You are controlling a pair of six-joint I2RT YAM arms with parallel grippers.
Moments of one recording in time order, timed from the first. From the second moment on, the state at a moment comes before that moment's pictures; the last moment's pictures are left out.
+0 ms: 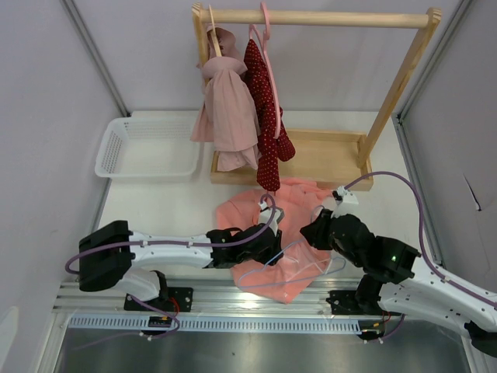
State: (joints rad) left arm -1.27 1.42 0.77 -0.07 -0.22 -0.74; right arm 1.05 0.64 0.69 -0.62 0.41 0.88
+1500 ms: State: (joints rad) left arm -1.00 0.90 0.42 -0.27 -0.26 -0.85; right arm 0.89 1.05 0.84 -0.56 0.52 0.72
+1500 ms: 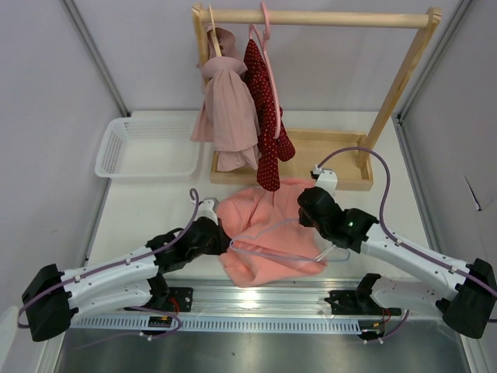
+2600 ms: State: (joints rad) left arm -0.89 0.82 0.35 -0.20 -0.07 -0.81; right arm 0.85 1.14 0.76 -0.46 0.64 0.77
